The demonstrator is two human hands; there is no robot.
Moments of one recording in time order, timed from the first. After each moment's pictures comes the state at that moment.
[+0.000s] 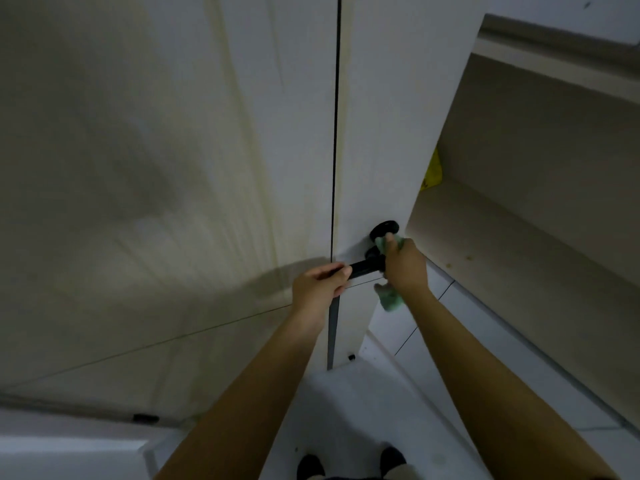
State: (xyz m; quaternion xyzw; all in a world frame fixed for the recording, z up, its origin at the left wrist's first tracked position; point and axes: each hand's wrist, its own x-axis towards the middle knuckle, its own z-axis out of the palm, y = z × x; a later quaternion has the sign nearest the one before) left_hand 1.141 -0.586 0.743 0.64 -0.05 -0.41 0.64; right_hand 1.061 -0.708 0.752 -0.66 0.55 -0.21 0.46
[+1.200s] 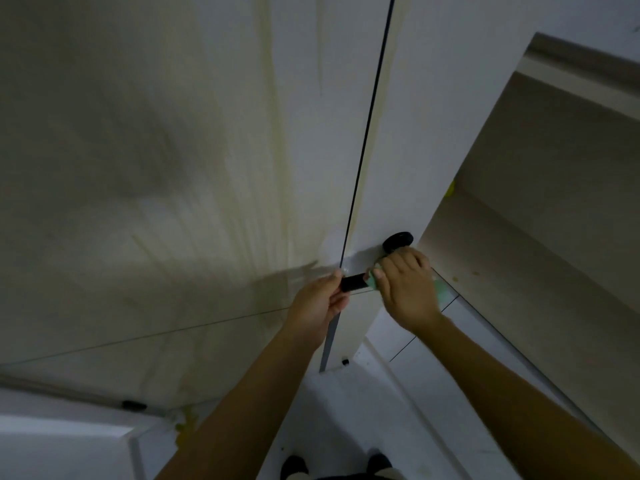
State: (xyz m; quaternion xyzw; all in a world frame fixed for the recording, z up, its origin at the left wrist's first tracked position) left_hand 1.149 -0.568 0.741 0.53 0.02 -0.49 0.69; right_hand 1.043 -0.699 0.737 -0.94 0.23 -0.26 -0.01
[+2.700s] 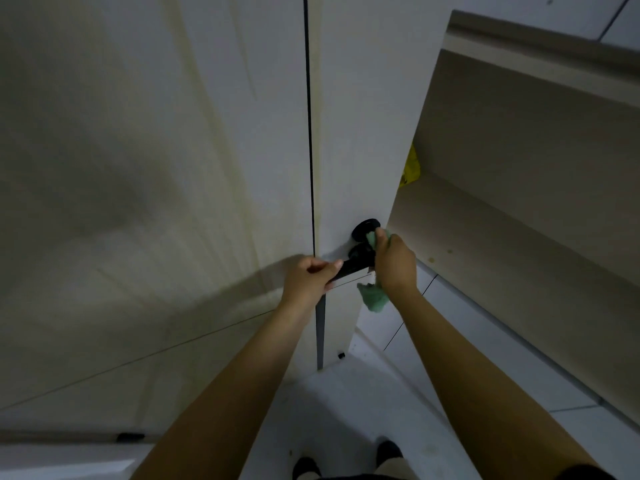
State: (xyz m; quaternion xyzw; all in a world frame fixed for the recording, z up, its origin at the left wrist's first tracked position) left_hand 1.152 -0.604 0.744 0.72 -0.16 -0.39 0.56; right_hand 1.058 -0.715 0.748 -0.70 0.56 -0.21 0.40
